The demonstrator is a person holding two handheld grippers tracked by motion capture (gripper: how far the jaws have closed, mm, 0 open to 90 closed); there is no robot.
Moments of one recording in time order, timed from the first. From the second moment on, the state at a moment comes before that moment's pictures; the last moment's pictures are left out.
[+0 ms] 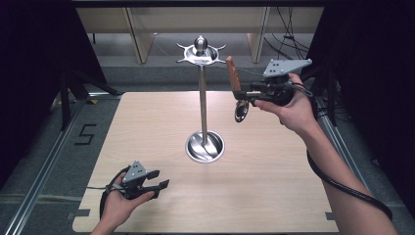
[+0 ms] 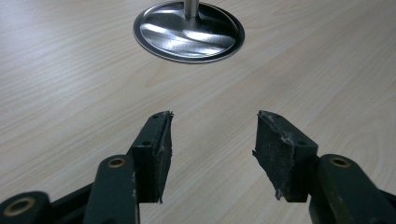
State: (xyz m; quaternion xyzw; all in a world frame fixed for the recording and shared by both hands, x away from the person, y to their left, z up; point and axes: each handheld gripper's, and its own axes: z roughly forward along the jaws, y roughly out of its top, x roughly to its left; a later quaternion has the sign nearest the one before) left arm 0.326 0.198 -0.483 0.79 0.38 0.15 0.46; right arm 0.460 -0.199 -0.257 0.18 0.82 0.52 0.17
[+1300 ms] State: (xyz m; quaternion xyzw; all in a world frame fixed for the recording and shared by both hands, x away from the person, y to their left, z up) left arm 0.325 0.198 -0.482 0.79 0.38 0.15 0.45; right arm 0.446 -0.200 -0.276 0.21 0.80 0.53 0.18
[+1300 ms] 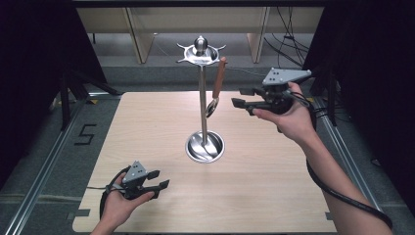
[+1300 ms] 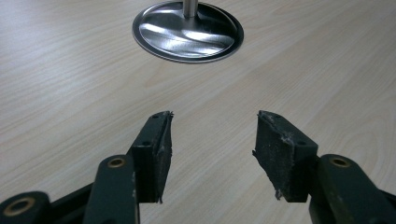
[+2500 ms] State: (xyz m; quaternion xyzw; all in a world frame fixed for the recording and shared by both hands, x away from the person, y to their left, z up) left arm 0.326 0.196 -0.486 0.79 0.38 0.15 0.45; right arm 0.344 -0.306 -0.425 0.33 0.80 0.47 0.14
